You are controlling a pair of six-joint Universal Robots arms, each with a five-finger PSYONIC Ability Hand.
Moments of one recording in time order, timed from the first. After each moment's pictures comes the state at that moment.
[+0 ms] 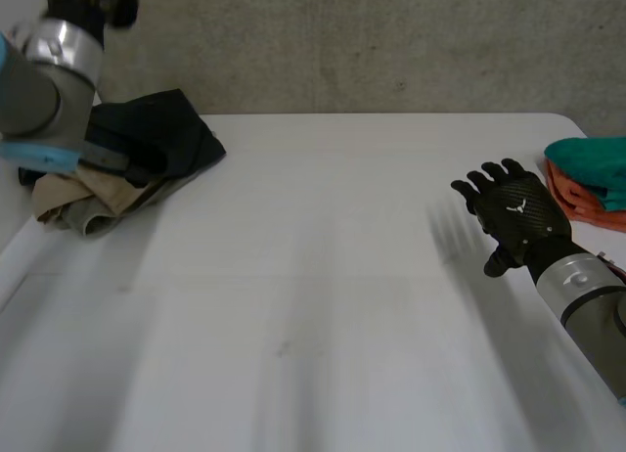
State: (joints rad) left arm 4.51 -2.25 -0.78 3.62 -1.35 3.43; right arm 1.72 -1.31 1.92 -0.50 1.22 2.58; left_hand 1.14 1.20 1.19 1.20 1.00; right_hand 0.23 0.21 0.21 0.20 0.04
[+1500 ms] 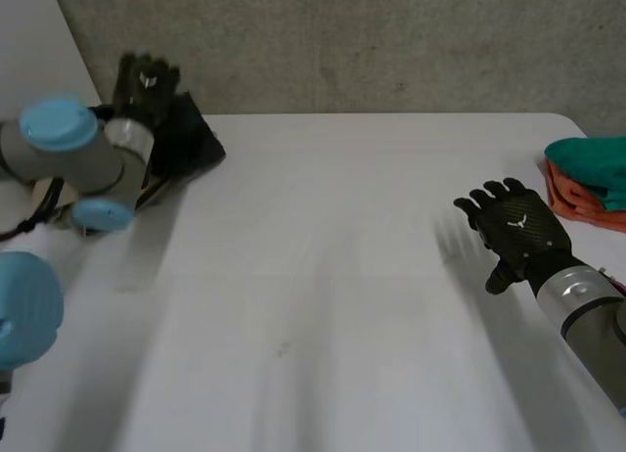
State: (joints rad) left arm 4.49 -2.62 -0.55 3.45 -1.43 3.68; right arm 1.71 -1.30 1.94 -0.46 1.24 2.57; left_hand 1.13 1.19 1.19 1.20 0.98; right_hand 0.23 0.21 0.21 0.20 0.04
